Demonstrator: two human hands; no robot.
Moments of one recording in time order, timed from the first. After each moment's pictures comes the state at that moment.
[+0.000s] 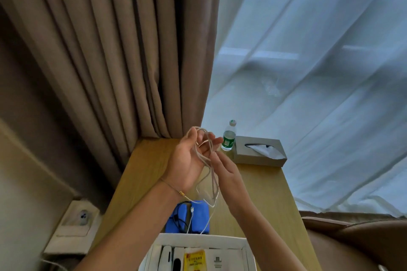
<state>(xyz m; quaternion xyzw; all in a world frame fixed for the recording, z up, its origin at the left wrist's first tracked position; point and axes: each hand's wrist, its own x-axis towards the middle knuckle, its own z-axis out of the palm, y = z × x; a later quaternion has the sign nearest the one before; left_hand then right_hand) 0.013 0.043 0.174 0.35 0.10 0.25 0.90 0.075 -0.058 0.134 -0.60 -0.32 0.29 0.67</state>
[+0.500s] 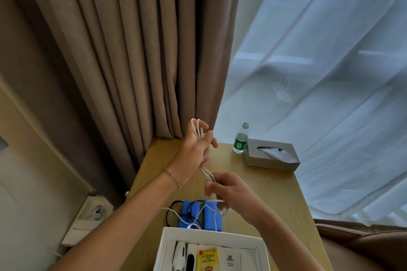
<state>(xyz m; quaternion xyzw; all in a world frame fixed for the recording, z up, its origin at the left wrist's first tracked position) -0.024 0.062 0.190 0.62 0.17 0.26 0.72 0.055 -0.071 0.137 -0.65 -0.40 0.44 0.47</state>
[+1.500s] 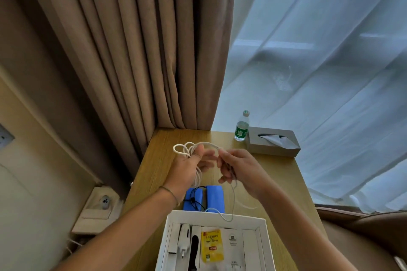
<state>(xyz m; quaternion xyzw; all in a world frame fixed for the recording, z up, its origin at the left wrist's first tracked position) -0.059 0.033 0.137 0.61 0.29 0.22 0.71 0.073 -0.075 0.137 -0.62 -0.33 0.45 0.55</state>
